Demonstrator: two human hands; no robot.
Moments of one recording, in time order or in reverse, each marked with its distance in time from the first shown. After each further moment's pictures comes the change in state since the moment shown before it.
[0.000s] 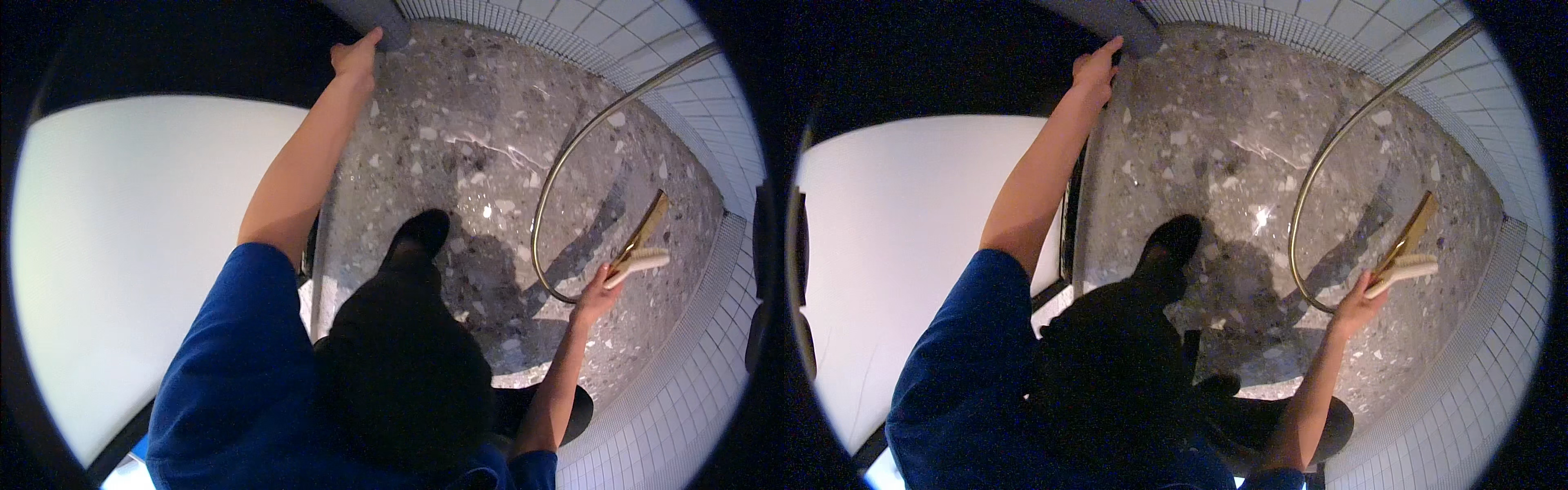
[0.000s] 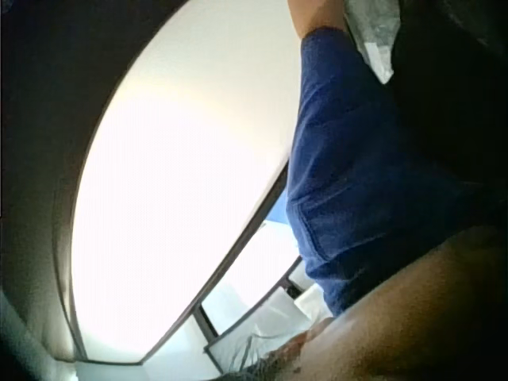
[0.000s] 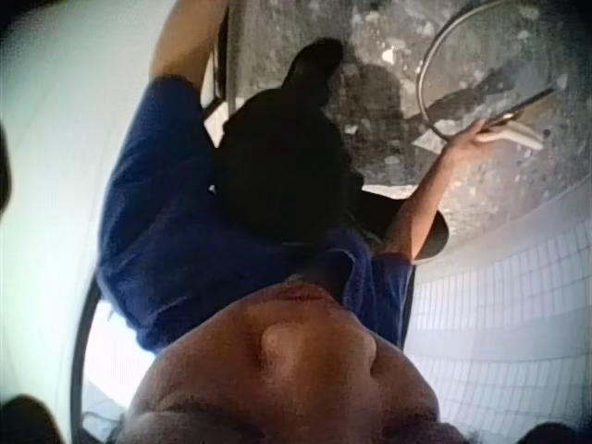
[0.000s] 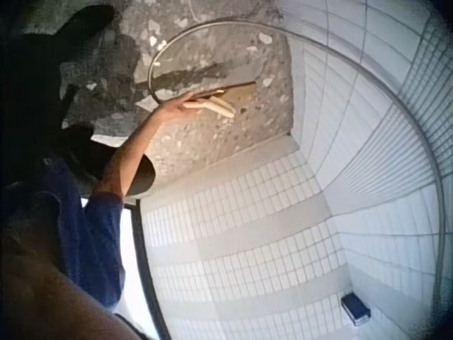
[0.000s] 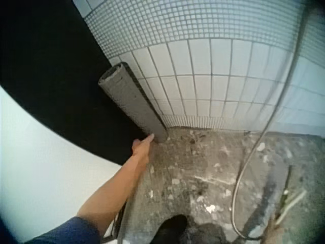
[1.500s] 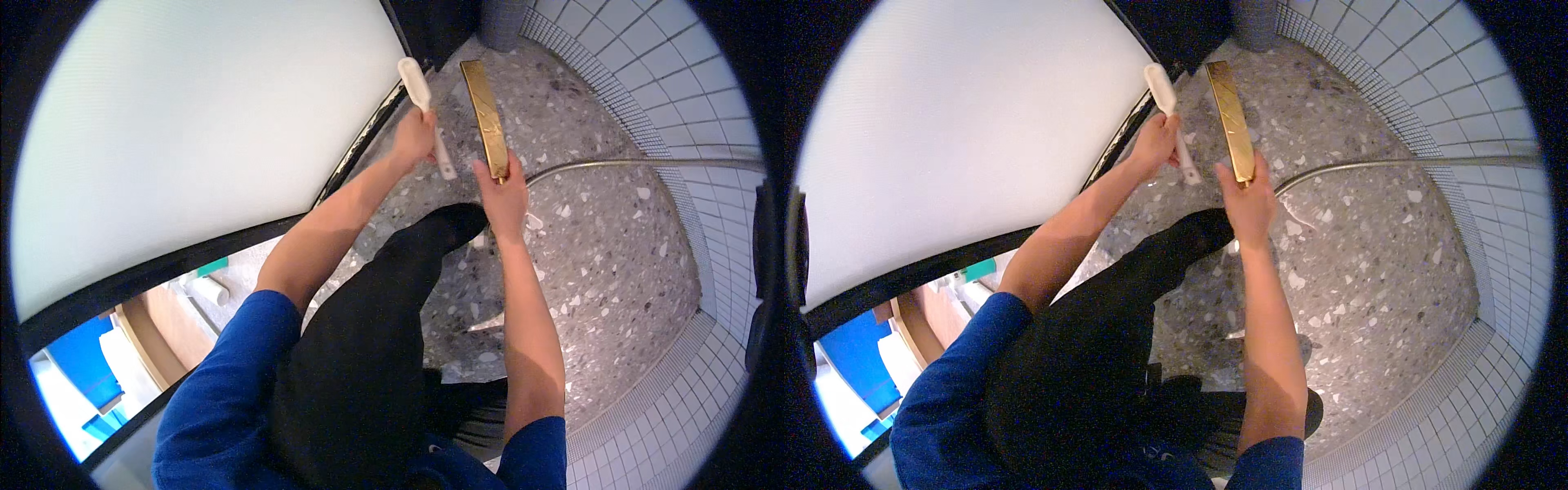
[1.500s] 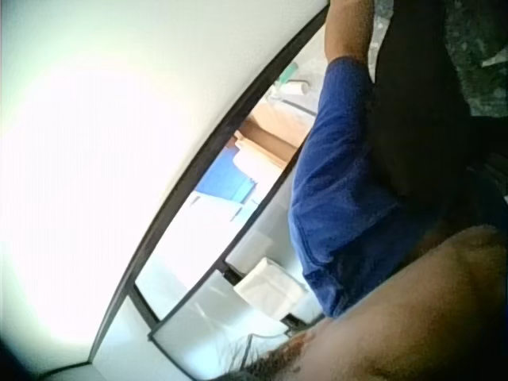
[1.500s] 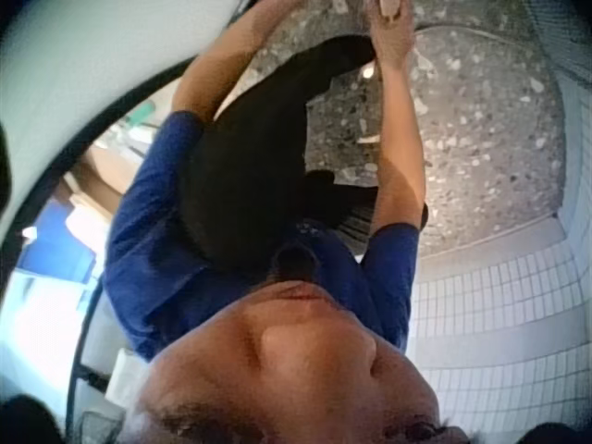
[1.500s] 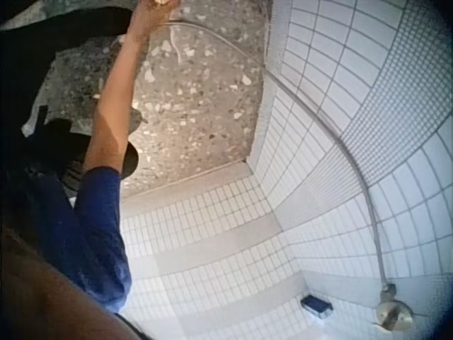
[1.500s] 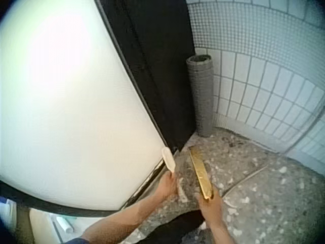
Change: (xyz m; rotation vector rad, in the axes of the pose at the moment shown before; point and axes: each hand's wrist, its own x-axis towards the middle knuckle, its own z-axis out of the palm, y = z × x) left_hand -0.124 -0.089 -0.146 0.250 -0.270 -0.060; right_hand -0.136 -0.200 0.194 0.089 -0.791 -0.476
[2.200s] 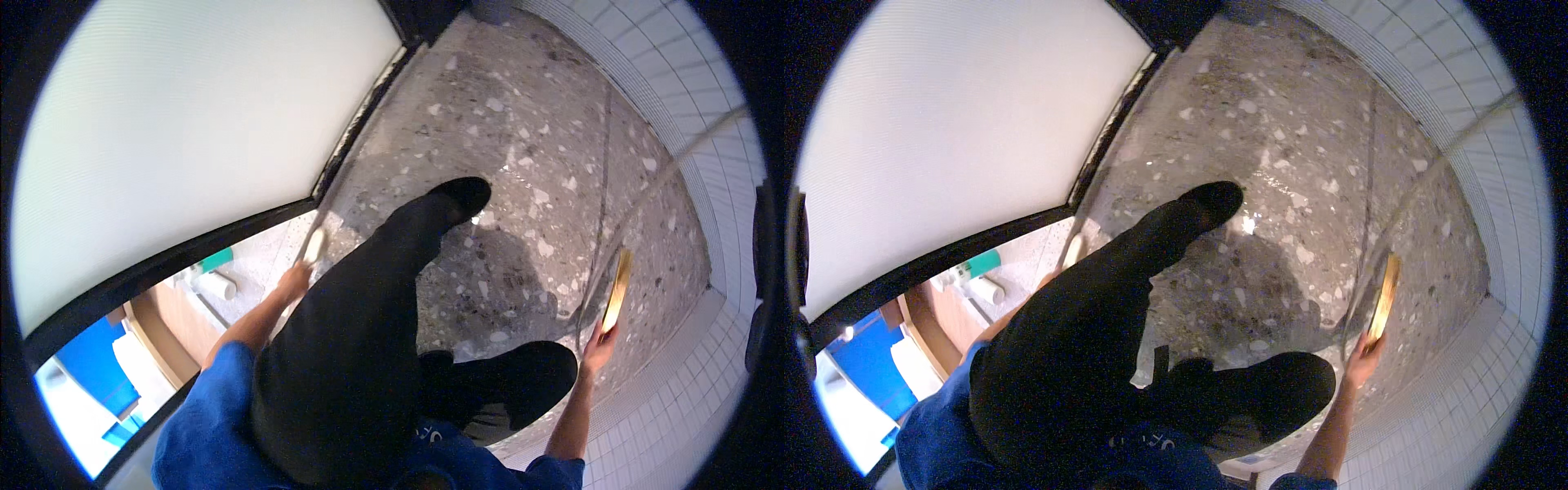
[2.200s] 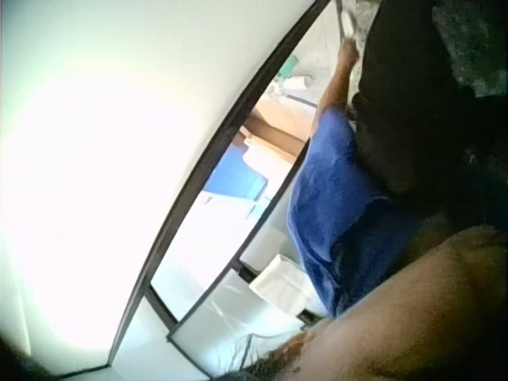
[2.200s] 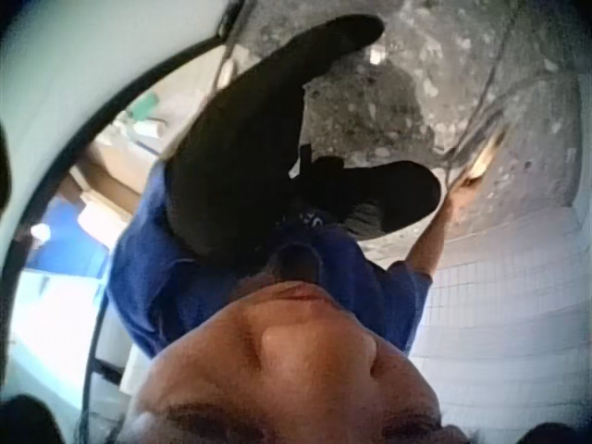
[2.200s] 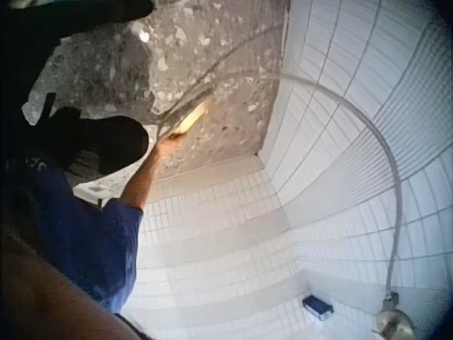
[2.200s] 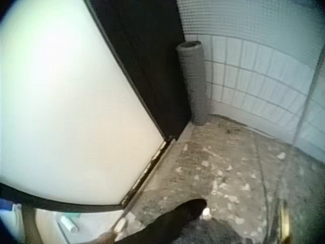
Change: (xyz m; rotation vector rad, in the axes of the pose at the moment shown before) left_hand -0.216 -0.323 -0.215 1.090 -0.327 -0.144; right_hand -0.237 0.231 -0.301 -0.429 0.241 0.443
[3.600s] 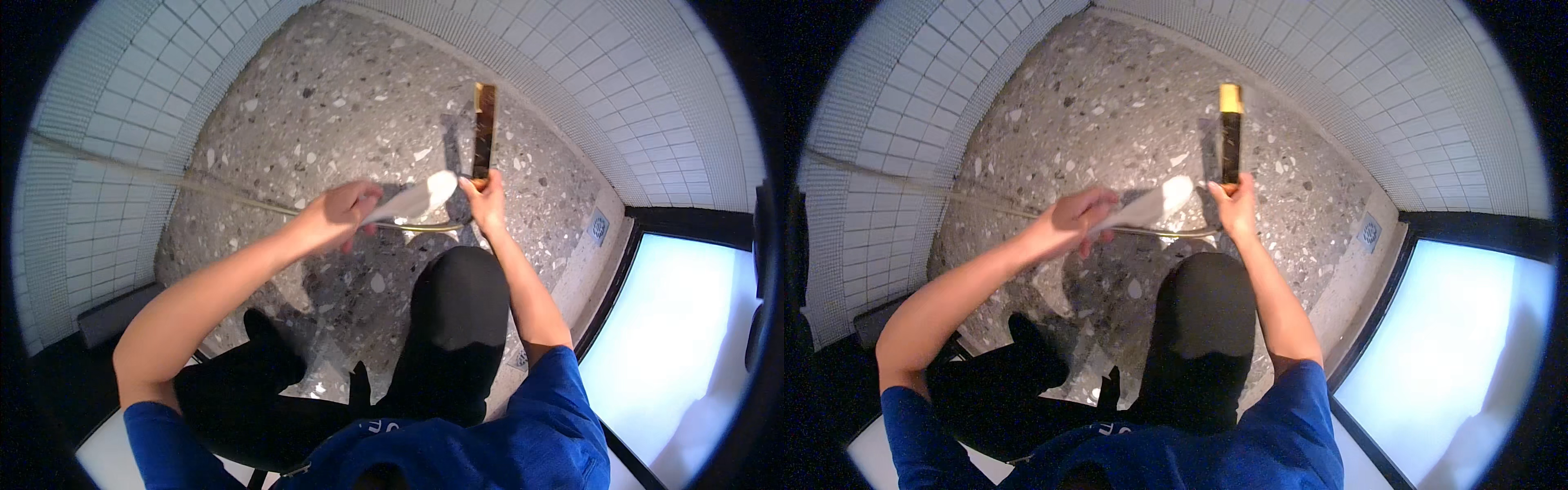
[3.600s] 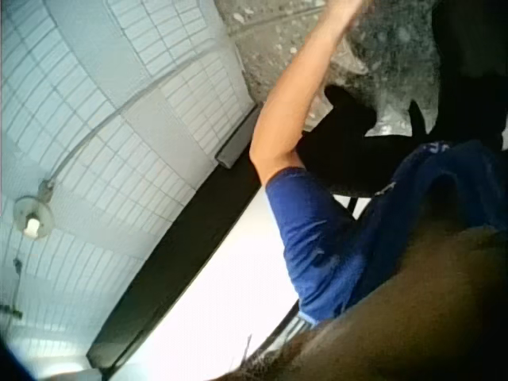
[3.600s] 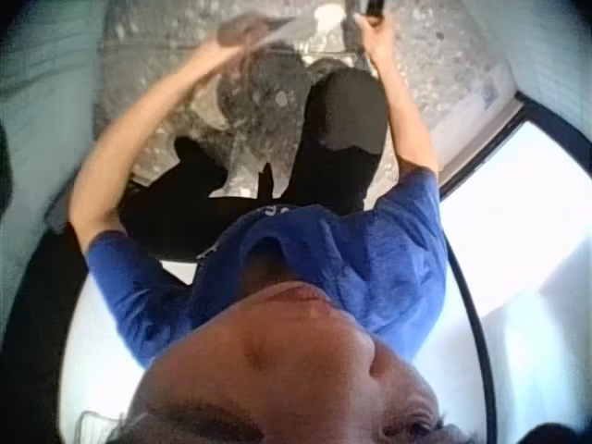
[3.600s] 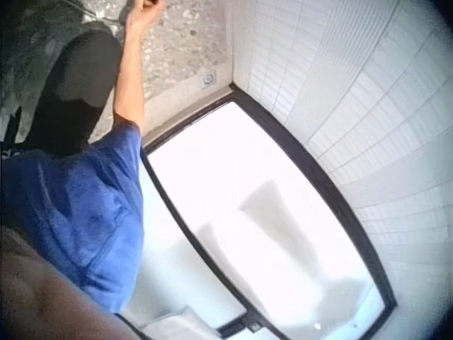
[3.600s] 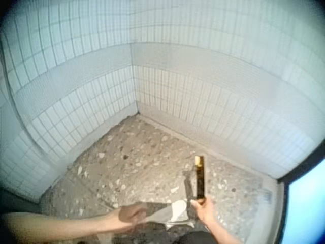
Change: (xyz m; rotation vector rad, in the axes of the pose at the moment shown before) left_hand -0.246 0.691 -0.062 0.637 -0.803 1.162; right_hand -0.217 0.113 -0.043 0.915 0.817 0.675
